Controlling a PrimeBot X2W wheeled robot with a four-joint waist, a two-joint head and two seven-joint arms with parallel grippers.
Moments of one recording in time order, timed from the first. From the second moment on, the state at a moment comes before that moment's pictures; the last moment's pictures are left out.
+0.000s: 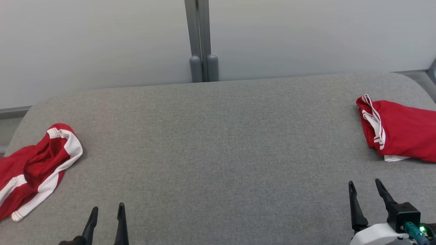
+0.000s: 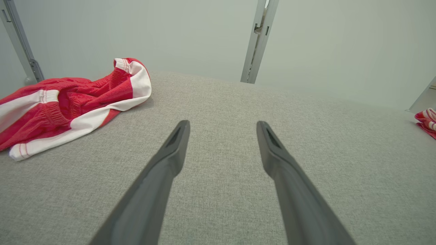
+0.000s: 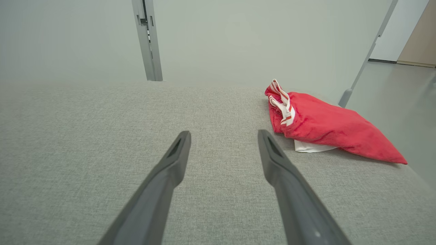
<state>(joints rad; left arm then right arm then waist) 0.17 0.05 0.01 0.19 -0.26 -0.13 -0.26 0.09 -0.05 -0.13 0.24 -0.03 0.13 -0.26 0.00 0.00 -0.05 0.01</state>
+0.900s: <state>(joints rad) 0.24 0.05 0.10 0.16 -0.27 -0.11 -0.26 0.11 -0.05 0.03 0.25 0.05 0.13 -0.26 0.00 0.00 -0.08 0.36</state>
